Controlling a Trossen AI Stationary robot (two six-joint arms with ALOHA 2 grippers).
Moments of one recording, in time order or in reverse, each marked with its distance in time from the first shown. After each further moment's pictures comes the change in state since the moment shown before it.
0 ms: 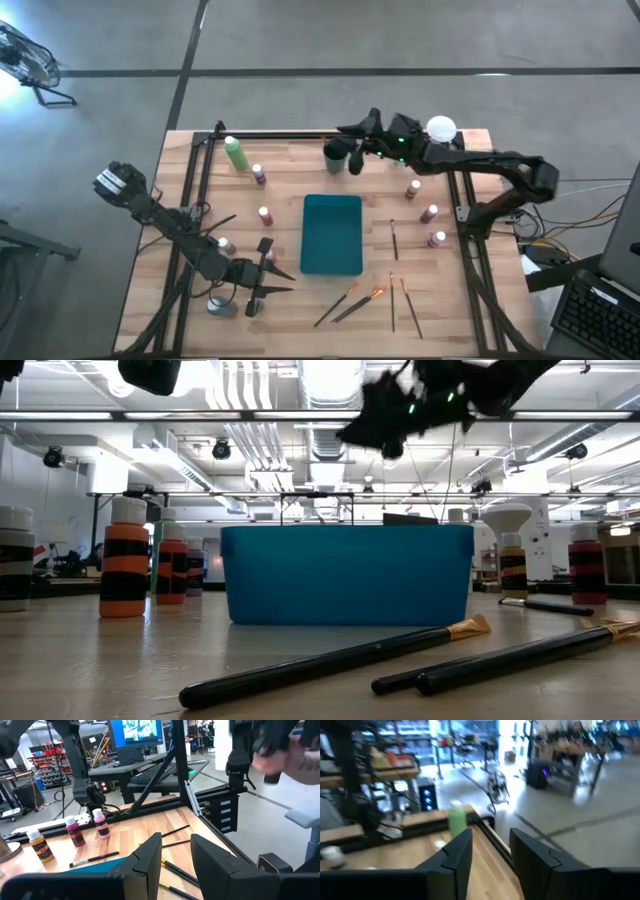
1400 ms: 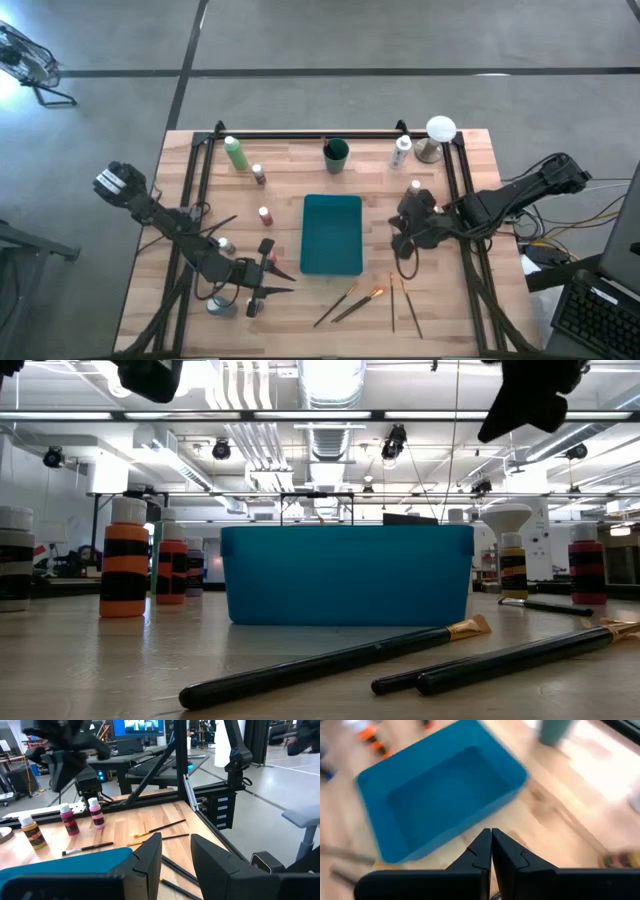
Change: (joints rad) left arm -0.001 0.000 0.020 -0.066 0.000 -0.085; right arm 0.793 -0.302 0.001 -1.244 0.591 0.883
